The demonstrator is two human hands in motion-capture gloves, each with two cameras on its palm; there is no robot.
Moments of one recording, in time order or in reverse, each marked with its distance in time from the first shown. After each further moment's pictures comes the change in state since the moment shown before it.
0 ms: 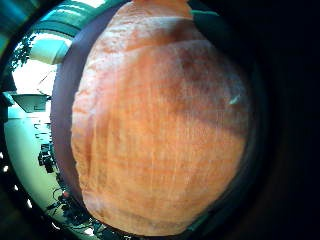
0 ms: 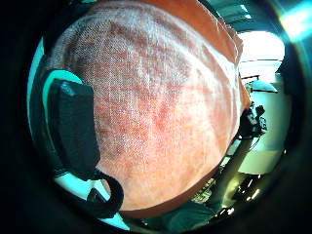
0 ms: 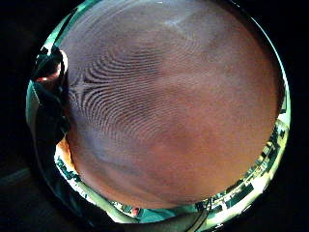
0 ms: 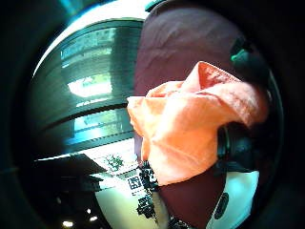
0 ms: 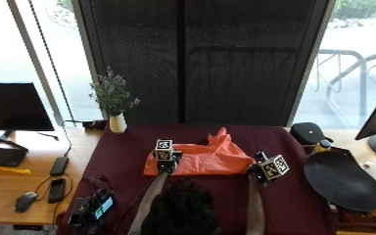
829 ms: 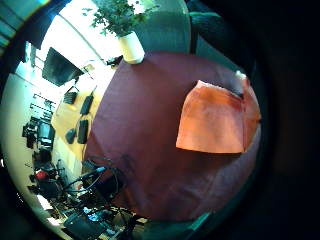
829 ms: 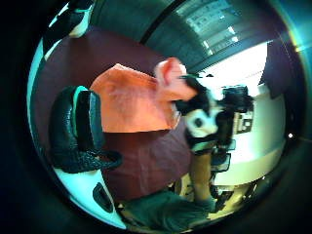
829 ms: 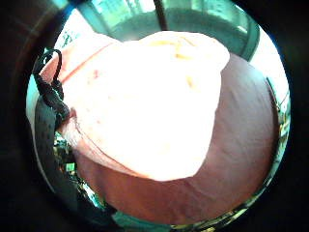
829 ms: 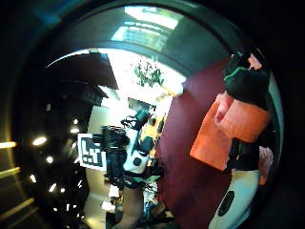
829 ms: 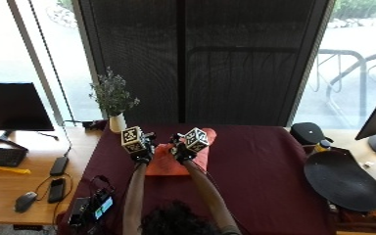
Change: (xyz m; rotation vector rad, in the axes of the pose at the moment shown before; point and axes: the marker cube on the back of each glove) left arm -0.105 0.082 -0.171 0.282 0.191 -0.210; right arm -0.284 0.175 0.178 -0.173 -0.010 -0.886
